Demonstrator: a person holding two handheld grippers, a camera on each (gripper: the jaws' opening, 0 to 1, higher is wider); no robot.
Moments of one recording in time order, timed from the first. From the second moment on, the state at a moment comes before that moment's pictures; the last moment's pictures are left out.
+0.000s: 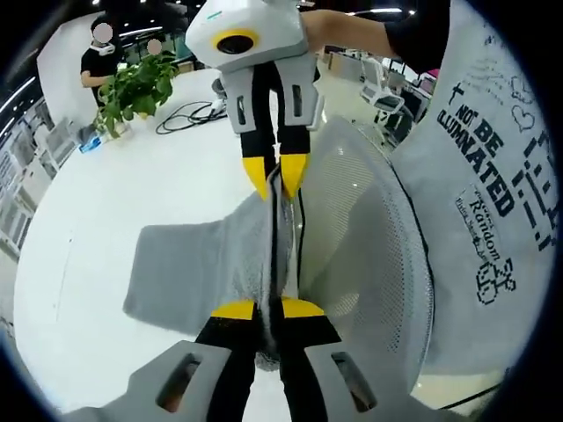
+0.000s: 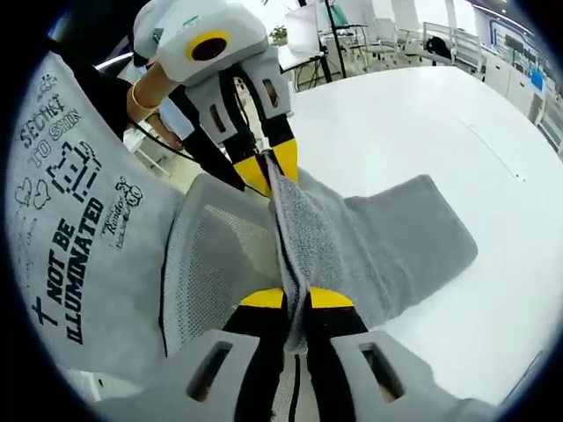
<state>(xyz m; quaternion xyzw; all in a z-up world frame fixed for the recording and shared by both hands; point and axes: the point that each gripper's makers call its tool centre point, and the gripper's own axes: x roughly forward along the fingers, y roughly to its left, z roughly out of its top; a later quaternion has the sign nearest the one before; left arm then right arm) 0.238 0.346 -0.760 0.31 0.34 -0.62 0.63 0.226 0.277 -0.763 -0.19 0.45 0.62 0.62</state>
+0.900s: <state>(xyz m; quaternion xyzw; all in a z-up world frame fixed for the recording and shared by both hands) 0.228 0.340 -0.731 0.29 0.33 -0.65 0.61 0.211 0.274 -0.731 -0.19 0.46 0.64 0.58</state>
